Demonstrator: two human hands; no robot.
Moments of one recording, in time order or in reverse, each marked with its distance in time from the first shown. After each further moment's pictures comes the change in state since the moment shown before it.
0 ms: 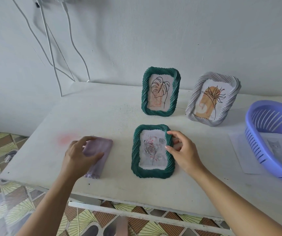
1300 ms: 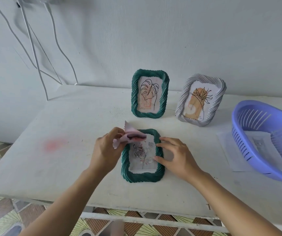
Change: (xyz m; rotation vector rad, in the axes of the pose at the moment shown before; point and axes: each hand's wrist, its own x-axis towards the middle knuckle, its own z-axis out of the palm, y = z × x) left_hand 0.001 0.081 0.060 -0.112 0.107 0.563; right_hand -0.009 0.013 -0.016 -0.338 -0.129 -0.212
